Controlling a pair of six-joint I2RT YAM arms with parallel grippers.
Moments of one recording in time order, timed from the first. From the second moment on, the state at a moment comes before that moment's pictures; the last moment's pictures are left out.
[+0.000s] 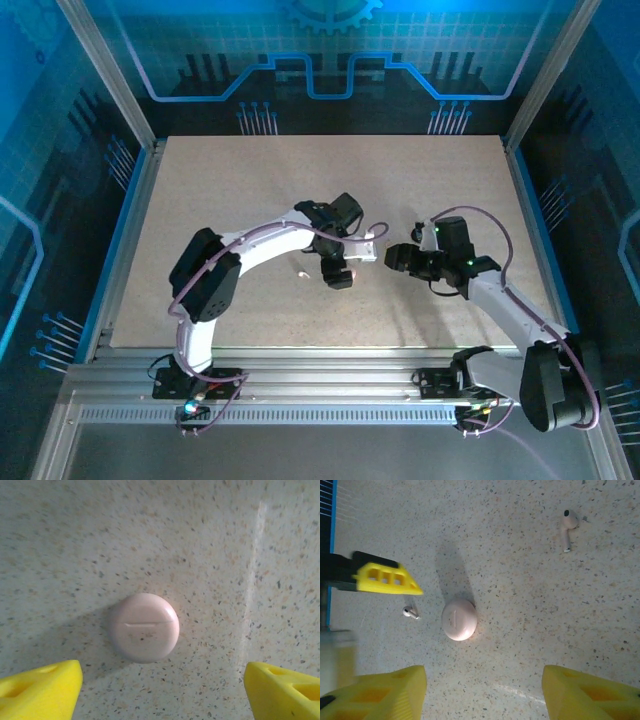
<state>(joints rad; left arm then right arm) -0.75 1.98 1.53 -0.86 0.20 0.65 0.21 1.13 0.62 -0.36 -0.48 0.52</state>
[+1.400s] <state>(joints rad) -0.72 2.10 1.48 -0.68 0.21 0.72 0.12 0.94 0.53 -0.39 -0.49 0.51</state>
